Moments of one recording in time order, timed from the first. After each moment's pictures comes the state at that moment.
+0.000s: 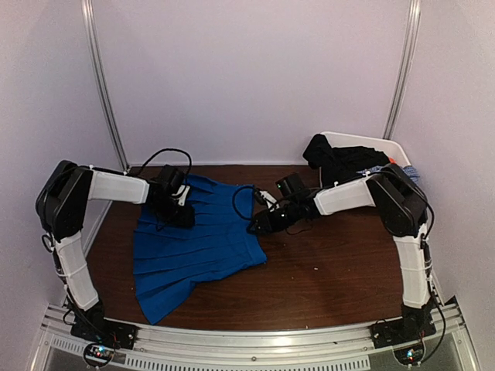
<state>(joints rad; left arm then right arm) -0.44 1.89 1.16 -0.34 -0.01 -0.19 0.65 2.18 1.41 -0.05 -0.54 0.30</state>
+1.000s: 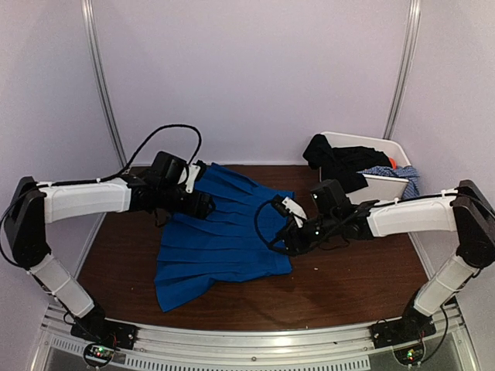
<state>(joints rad) -0.63 1.60 1.08 -0.24 0.01 -0.17 0.74 1.57 0.87 0.01 -0.46 0.05</state>
